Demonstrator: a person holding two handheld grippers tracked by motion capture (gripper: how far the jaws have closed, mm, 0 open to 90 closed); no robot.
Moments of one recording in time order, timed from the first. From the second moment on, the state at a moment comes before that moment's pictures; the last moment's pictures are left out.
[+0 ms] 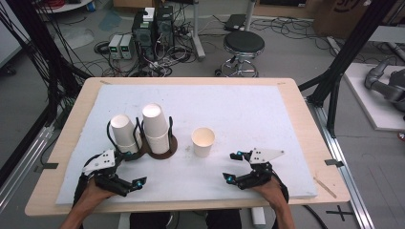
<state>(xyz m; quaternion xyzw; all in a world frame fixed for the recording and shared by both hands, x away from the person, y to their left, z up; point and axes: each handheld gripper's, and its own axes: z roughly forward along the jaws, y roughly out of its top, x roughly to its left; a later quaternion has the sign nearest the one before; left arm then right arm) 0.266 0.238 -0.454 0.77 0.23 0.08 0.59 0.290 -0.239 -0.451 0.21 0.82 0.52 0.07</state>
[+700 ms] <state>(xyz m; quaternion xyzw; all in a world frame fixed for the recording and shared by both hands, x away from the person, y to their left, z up) 0.265 0.238 -0.454 0.77 0.23 0.09 0.58 0.289 -0.238 -0.451 0.20 0.83 0.52 0.07</state>
